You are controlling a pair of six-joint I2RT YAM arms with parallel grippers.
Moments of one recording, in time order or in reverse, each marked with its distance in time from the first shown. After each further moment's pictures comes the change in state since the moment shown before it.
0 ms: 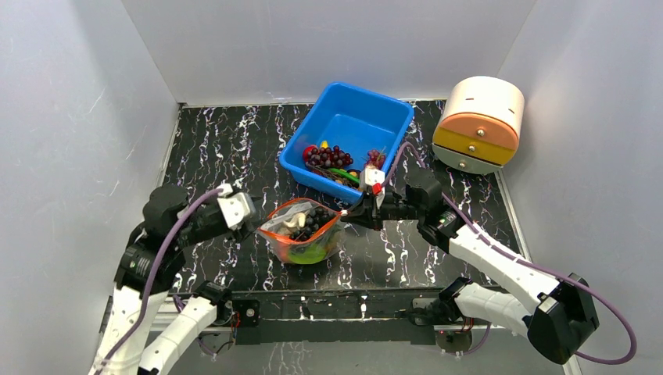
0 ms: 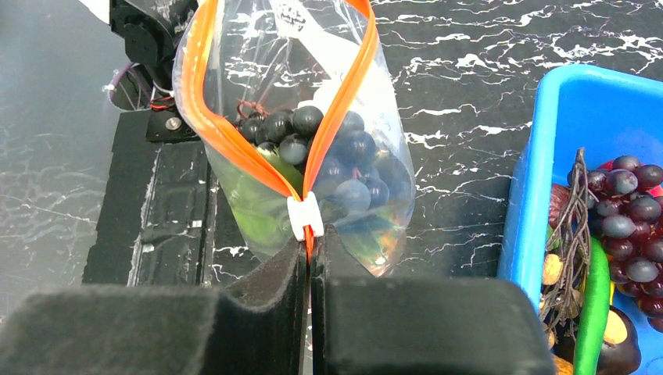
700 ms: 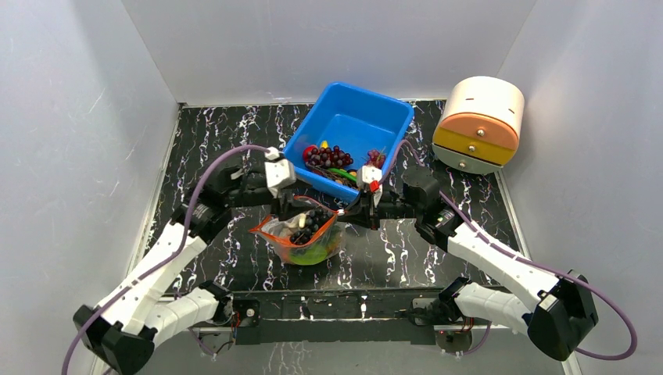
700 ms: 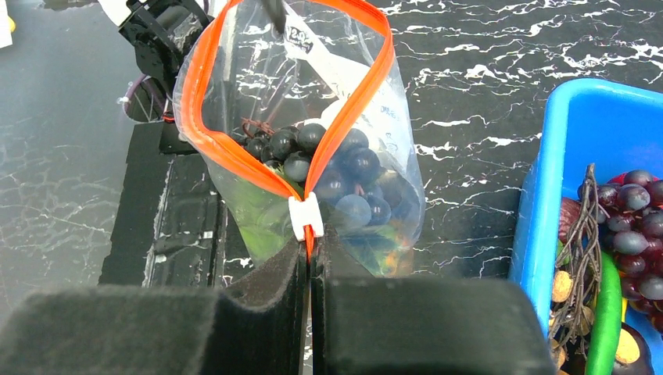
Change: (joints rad) left arm -0.131 0.351 -0.063 0.475 0.238 -0.238; right arm 0.028 0.020 0.038 0.001 0.001 0.034
